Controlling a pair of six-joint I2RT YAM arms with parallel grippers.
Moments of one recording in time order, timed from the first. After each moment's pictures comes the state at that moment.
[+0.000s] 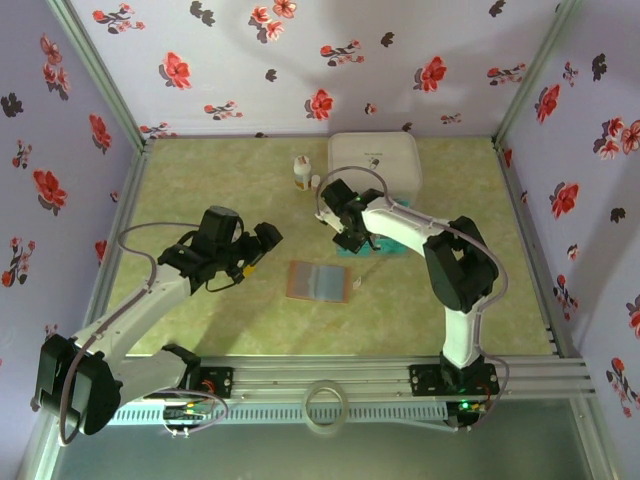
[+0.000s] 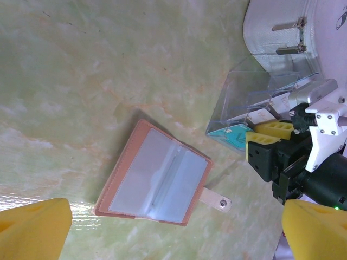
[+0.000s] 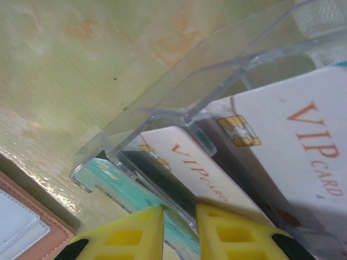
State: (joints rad) left arm -0.51 1.11 0.80 -0.50 0.21 -1.12; right arm 0.68 1.93 1.42 -0.82 0.18 -0.27
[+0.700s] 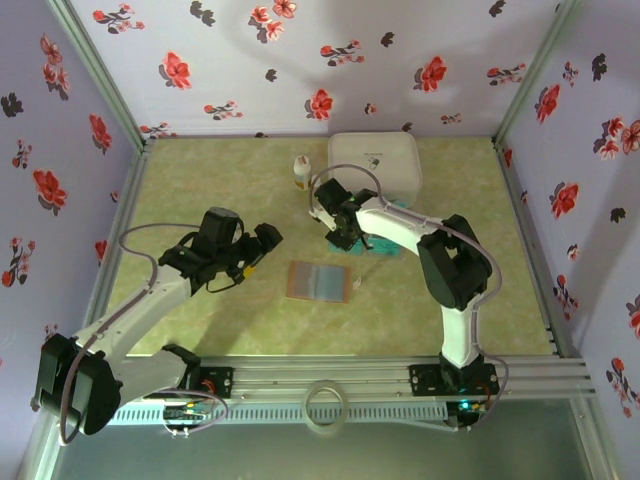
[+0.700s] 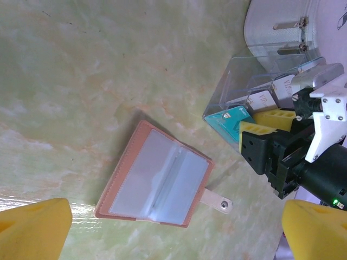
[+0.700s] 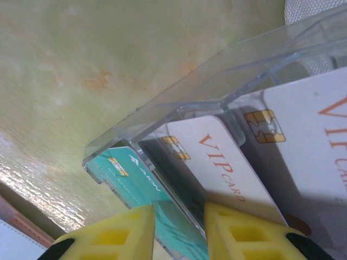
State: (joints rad) left arm -0.51 1.11 0.78 -0.48 0.21 -1.12; right arm 0.69 1.96 1.44 -0.76 0.18 -0.23
